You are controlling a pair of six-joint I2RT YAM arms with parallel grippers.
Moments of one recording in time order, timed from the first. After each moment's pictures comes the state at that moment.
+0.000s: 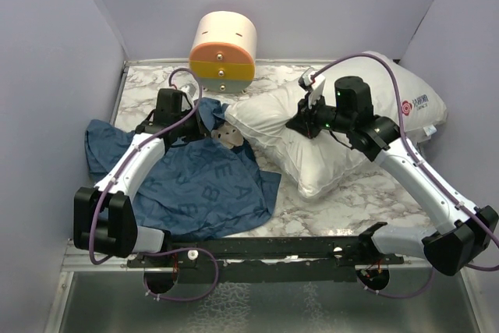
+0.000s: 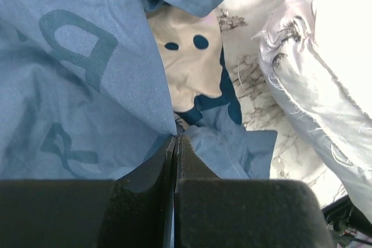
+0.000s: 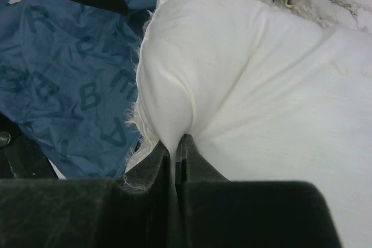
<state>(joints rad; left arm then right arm) -0.20 1.36 1.01 -0.41 0.30 -0.41 0.53 1.22 1.22 -0.45 -0.38 -0.06</state>
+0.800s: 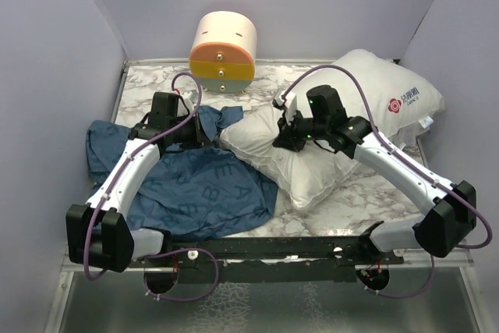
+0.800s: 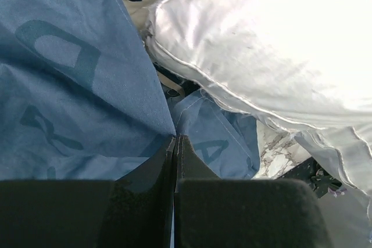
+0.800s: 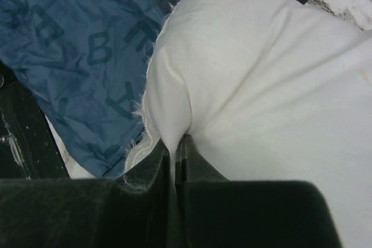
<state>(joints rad) -0.20 1.26 1.01 -0.60 0.43 -0.33 0.61 1.34 1.16 -0.46 -0.49 -0.20</state>
